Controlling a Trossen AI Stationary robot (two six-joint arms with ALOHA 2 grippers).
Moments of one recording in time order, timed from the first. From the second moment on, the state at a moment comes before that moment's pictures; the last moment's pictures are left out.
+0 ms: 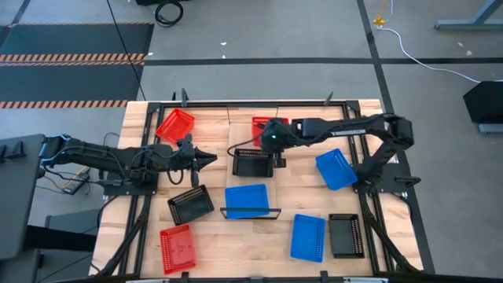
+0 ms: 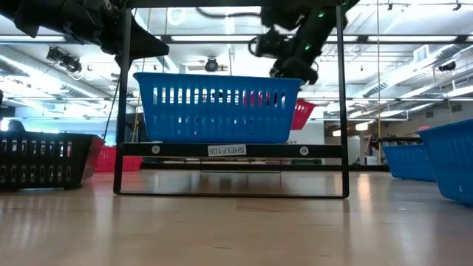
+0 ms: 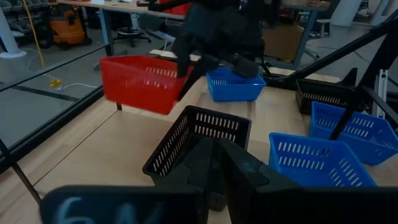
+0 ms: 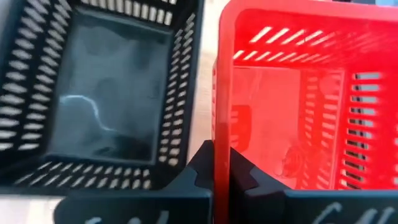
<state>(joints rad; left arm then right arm) -0.08 0.80 0.41 0.19 -0.31 -0.15 -0.16 1.65 1.23 -0.55 0.16 -0.31</state>
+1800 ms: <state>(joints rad) -0.11 0.81 0.41 0.14 -0.31 -0.15 -0.21 1.79 1.46 -0.57 0.06 -0.26</state>
